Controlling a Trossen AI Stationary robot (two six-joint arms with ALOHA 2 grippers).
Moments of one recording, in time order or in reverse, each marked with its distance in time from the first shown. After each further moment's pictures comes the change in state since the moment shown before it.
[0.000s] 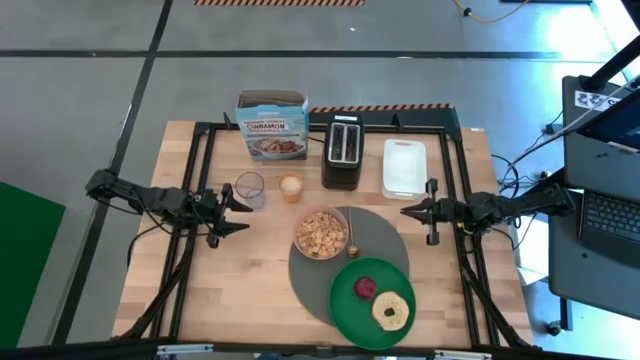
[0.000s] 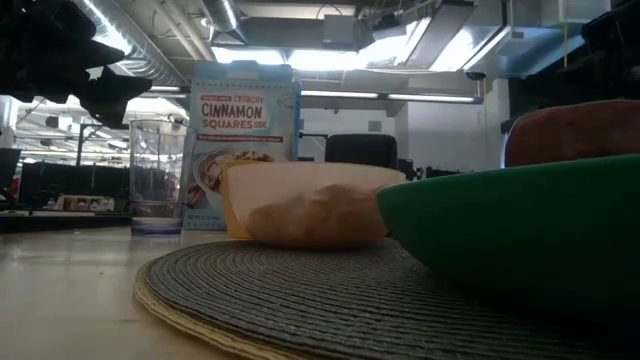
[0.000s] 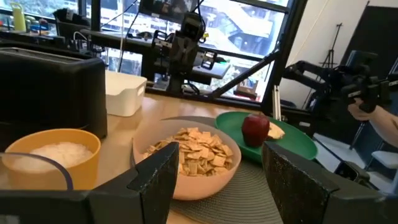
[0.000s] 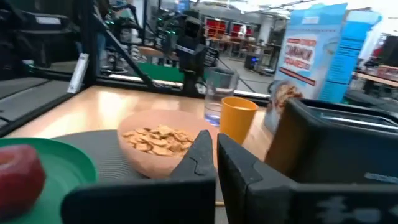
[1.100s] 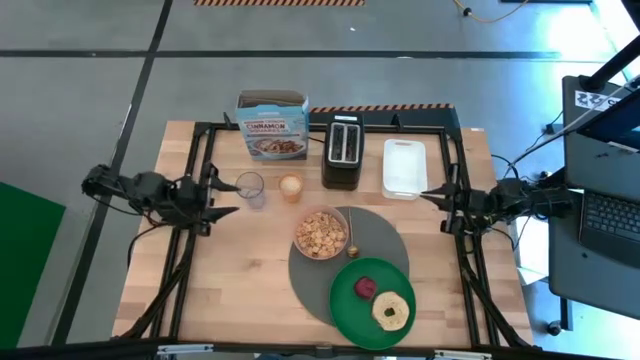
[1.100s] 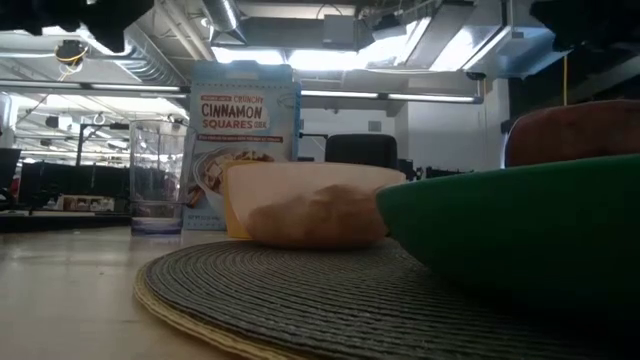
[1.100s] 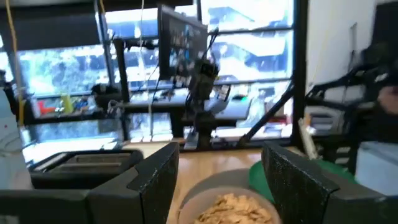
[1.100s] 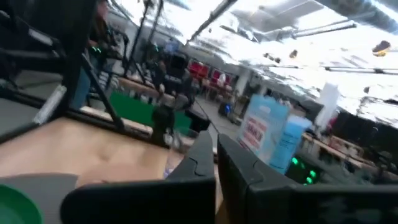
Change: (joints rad) left arm -0.002 0.095 0.273 -0.027 -0.083 0.305; right arm 0.000 -0.053 0.240 -0.086 0.018 -0.279
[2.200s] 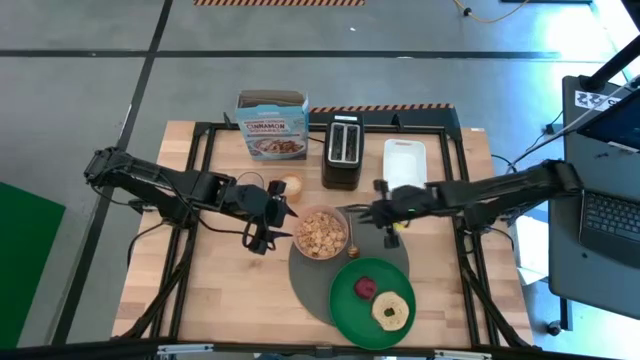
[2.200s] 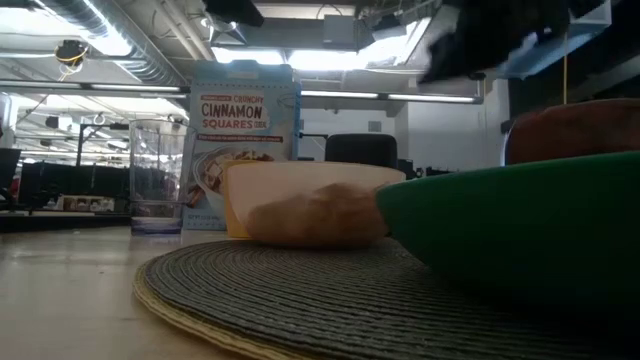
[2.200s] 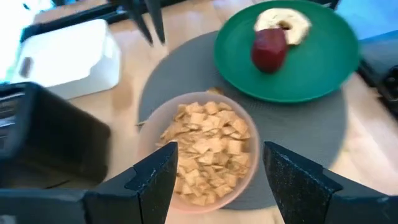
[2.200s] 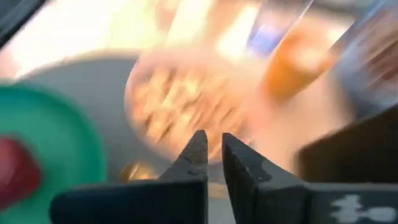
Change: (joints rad) left arm 0.085 1.114 0.822 -0.546 0.216 0.025; right arm -0.084 1.224 0.565 -0.236 -0.234 0.278
